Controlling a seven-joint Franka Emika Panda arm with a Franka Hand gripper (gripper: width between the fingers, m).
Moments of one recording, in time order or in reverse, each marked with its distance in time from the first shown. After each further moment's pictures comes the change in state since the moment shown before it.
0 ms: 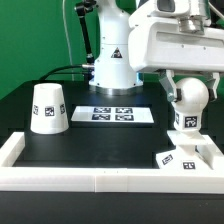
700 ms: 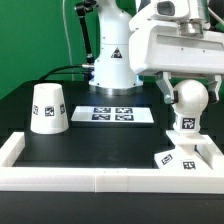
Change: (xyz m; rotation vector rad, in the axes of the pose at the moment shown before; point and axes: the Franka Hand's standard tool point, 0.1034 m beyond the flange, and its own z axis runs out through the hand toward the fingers) arm -0.003 -0.003 0.001 0.004 -0.005 -0.002
